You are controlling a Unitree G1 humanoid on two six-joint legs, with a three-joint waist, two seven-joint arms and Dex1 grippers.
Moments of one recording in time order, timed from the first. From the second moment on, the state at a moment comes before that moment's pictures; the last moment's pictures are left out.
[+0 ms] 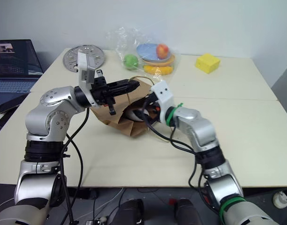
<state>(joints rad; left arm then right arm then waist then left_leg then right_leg) -0.78 0.55 0.06 0.08 -0.53 0.47 -1.06 -0.73 -0.19 0.15 -0.09 0.30 0.81 0.51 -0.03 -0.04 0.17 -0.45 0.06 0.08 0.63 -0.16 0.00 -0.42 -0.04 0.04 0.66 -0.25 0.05</state>
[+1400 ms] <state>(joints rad) -0.78 0.54 0.05 0.09 -0.53 0.47 -1.08 -0.23 -0.45 -0.06 -0.47 0.35 0.81 0.44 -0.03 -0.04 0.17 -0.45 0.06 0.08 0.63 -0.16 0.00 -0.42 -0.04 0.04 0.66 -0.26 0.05</state>
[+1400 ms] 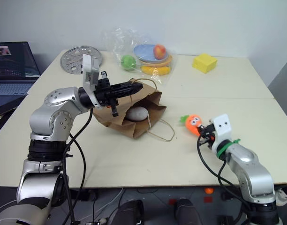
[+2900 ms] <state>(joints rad) -0.79 0.54 0.05 0.08 -0.53 0.47 -1.08 -0.77 -0.01 0.07 0.56 0.22 0.40 0.47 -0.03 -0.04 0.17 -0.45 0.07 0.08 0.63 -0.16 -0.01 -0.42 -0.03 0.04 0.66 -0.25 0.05</state>
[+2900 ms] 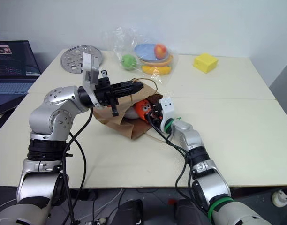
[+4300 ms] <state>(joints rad) -0.77 0.53 0.04 0.08 -0.53 0.47 -1.07 -0.39 -0.39 0.29 -0.16 0.17 0.62 0.65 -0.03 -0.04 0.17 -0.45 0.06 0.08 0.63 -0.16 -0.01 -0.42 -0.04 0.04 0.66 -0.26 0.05</state>
